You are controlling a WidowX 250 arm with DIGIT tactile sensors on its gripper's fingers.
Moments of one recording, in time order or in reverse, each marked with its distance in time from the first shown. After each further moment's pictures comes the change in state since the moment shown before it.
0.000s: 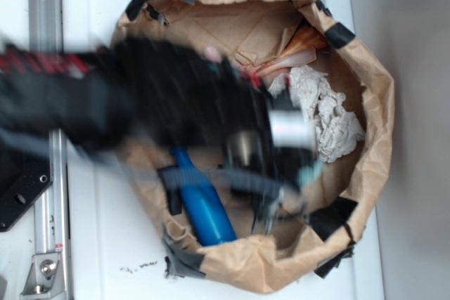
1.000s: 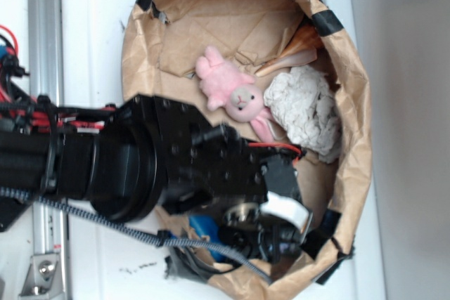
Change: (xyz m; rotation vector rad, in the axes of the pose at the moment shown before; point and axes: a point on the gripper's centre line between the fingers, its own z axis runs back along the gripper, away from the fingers) arm -0.035 -0.082 -0.069 -0.091 0.065 -0.591
